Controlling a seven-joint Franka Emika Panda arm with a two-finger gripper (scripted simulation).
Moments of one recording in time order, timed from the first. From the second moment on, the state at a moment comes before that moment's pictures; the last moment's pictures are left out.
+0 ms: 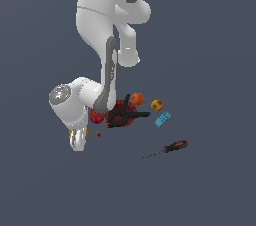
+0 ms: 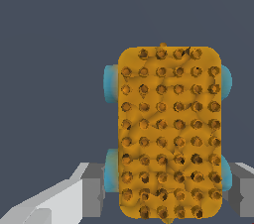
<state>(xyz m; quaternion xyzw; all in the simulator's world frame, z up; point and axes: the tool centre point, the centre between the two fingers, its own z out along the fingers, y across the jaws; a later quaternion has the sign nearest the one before) 0.046 -0.207 0.019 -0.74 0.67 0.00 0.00</state>
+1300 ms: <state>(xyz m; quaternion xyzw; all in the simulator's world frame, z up) -0.004 -0.057 0.171 -0.74 0.67 0.00 0.00</state>
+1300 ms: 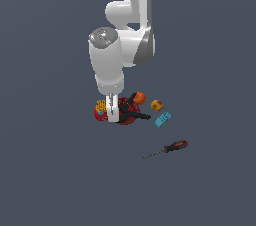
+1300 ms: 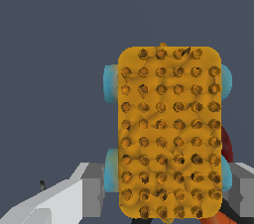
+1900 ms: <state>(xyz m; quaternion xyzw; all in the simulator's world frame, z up) -0.037 0.046 0.278 -0.74 0.67 0.00 0.00</state>
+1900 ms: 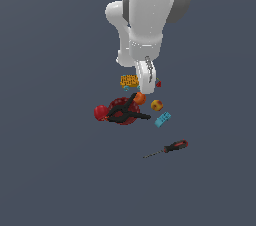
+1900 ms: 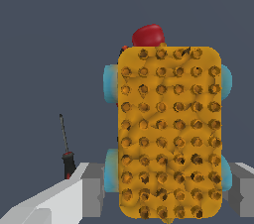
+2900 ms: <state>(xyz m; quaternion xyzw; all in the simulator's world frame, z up) -0.076 0.188 0.423 -0.74 0.67 0.00 0.00</state>
